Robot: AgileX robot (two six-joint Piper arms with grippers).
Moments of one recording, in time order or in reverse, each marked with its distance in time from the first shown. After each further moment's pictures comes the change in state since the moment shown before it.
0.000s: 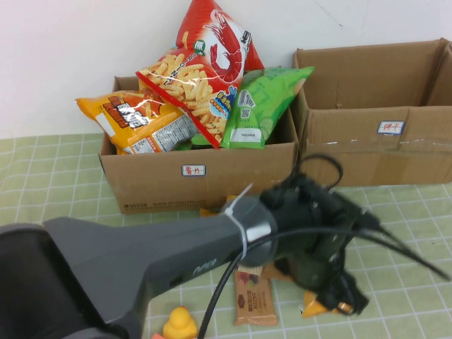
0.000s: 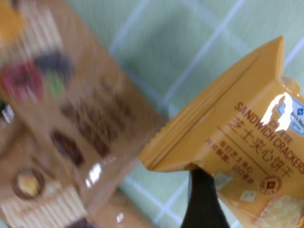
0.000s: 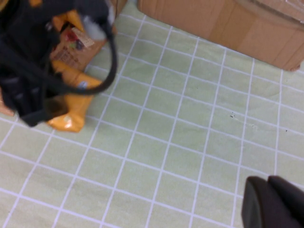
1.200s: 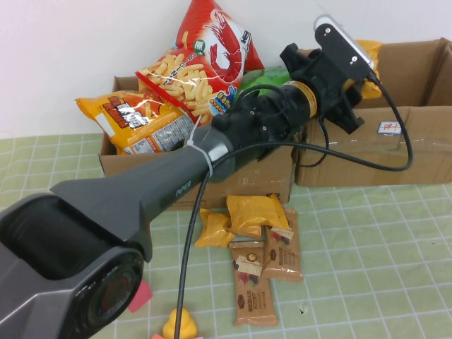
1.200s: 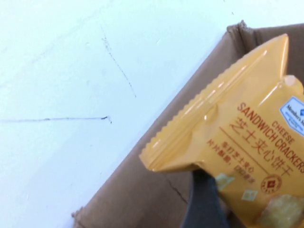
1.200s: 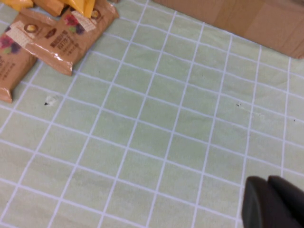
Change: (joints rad) right arm 0.000 0.000 0.044 0.000 -0.023 0.000; left arm 0.250 0.200 -0.424 0.481 -0.905 0.071
